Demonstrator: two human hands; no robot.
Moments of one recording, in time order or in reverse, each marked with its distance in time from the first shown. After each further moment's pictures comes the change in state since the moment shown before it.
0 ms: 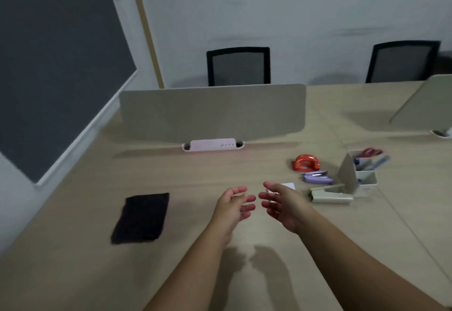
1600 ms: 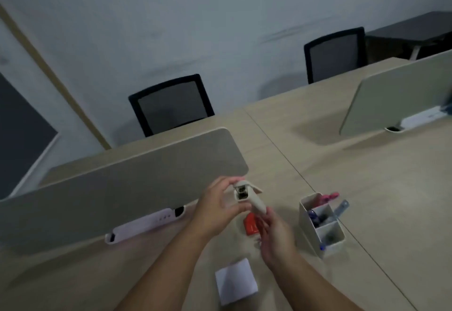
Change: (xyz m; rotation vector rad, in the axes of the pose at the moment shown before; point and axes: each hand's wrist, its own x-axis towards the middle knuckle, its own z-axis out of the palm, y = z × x) left_hand 0.211 0.114 0.199 0.857 -0.224 0.684; right_hand 0.175 -0.102 -0.135 0.759 0.249 -0.234
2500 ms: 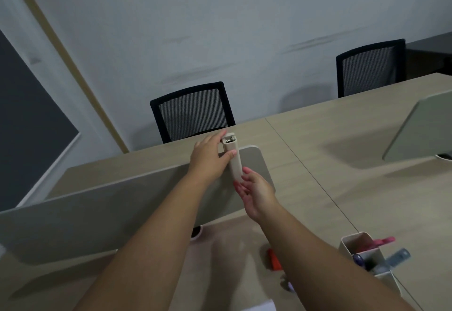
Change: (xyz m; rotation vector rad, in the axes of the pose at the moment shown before) left_hand 0.153 -0.035 -0.095 0.357 0.234 -0.051; right_hand 0.078 -0.018 0.166 -0.099 -0.291 0.064
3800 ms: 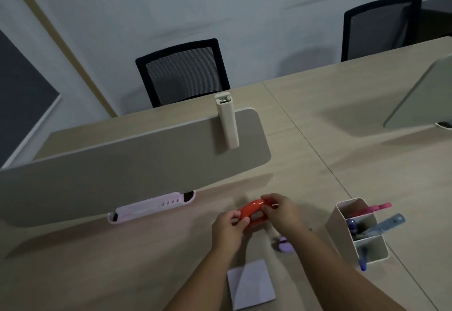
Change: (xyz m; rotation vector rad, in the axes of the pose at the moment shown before) left_hand -0.198 -0.066 0.170 -0.530 -0.230 -0.693; right_hand -0.018 0.047 -0.152 -1.340 0.160 -0.064
